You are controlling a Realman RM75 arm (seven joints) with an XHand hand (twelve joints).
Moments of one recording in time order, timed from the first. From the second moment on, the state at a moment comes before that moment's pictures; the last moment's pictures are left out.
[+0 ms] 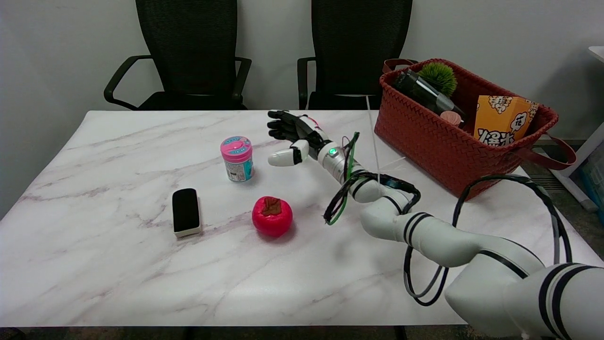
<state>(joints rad) 0.67 -1.39 -2.06 0.53 0.31 0.43 1.49</state>
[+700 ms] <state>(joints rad) 0.81 -1.54 -2.07 0.36 0.13 0.29 1.53</state>
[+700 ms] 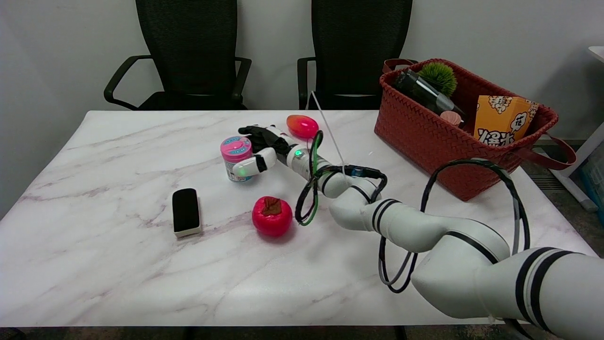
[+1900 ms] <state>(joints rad) 0.82 -1.60 -2.05 0.32 0.08 0.26 1.53</state>
